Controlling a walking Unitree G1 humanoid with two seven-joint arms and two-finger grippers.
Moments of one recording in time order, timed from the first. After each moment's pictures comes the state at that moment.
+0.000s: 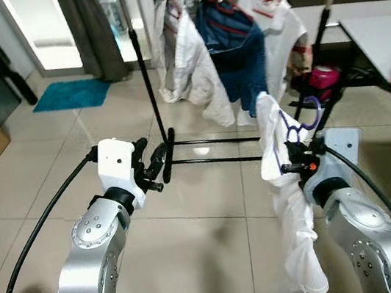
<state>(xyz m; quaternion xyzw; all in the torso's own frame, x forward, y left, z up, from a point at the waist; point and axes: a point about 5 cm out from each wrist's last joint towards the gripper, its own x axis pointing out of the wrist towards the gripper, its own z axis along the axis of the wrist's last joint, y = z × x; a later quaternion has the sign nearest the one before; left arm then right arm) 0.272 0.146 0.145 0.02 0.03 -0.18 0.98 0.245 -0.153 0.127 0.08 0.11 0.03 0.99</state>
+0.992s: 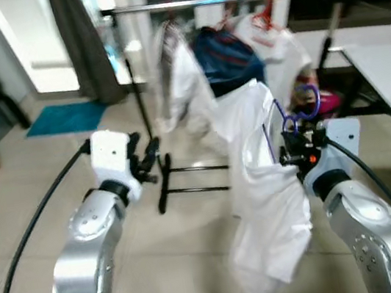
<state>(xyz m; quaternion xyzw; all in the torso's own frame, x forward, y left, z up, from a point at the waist) 0.279 0.138 0.151 0.01 0.03 -0.19 0.98 0.245 -0.163 0.136 0.07 0.09 0.03 0.99</state>
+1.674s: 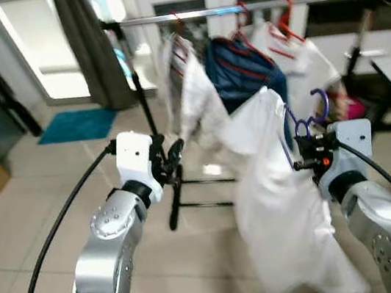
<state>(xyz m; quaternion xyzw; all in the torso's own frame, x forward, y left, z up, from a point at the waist) 0.277 0.122 0.152 0.01 0.02 -0.21 0.98 0.244 -0.171 0.136 0.03 0.10 0.05 0.99</state>
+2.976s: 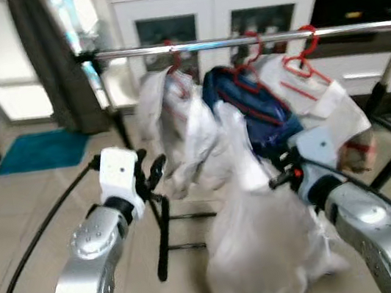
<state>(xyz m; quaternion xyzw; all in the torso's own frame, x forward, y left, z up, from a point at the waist) 0.261 0.143 0.139 0.04 0.05 -0.19 0.98 0.242 -0.144 0.136 -0.07 0.10 0.18 0.98</state>
